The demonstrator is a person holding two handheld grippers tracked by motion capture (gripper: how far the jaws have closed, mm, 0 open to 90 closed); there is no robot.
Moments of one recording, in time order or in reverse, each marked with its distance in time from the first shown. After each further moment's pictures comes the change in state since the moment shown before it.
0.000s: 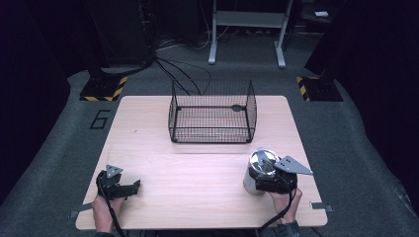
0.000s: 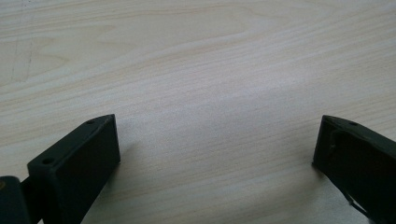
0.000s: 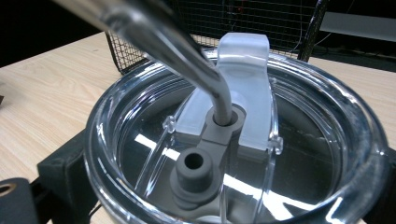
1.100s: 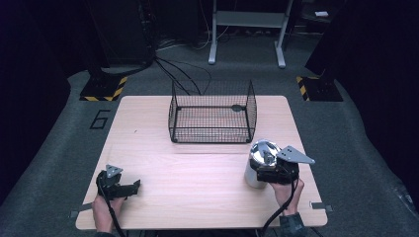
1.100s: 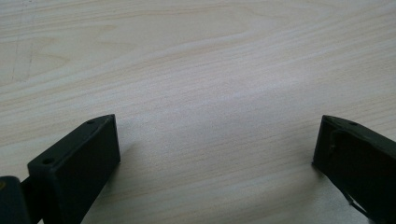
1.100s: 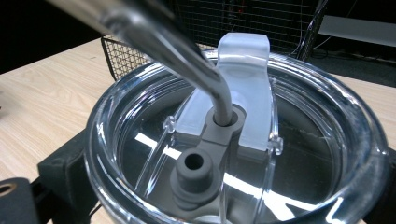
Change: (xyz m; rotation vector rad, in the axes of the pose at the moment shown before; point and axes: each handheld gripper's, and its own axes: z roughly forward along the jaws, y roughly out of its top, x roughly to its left) left arm -0.001 0.000 0.000 -0.004 0.001 -0.009; right arm -0.009 0.027 0.005 0.007 0.006 -0.016
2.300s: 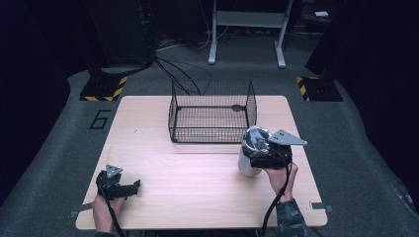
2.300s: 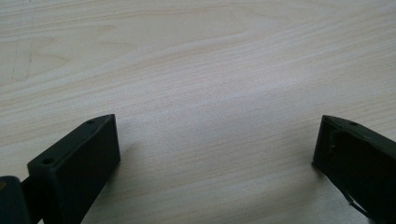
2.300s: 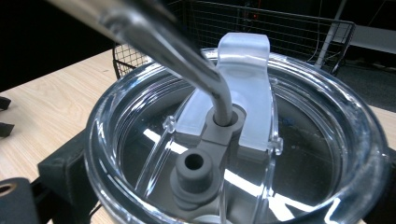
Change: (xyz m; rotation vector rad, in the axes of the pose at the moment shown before) left arm 0.000 0.000 0.000 0.002 0.000 0.002; right arm 0.000 0.040 0.023 0.000 0.057 -0.022
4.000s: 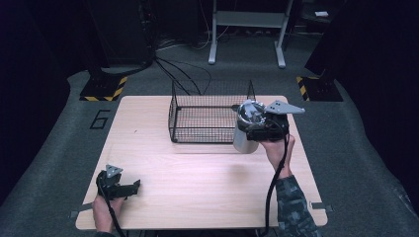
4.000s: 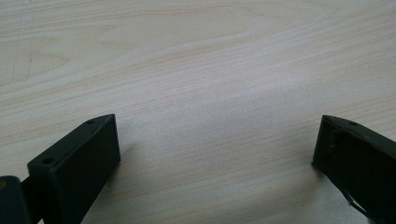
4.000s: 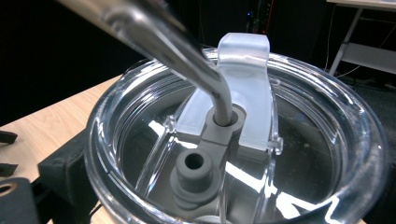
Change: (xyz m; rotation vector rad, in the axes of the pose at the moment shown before) left arm 0.000 0.000 0.000 0.001 -0.001 -0.003; right arm -0.016 0.074 0.022 -0.030 0.045 -0.032
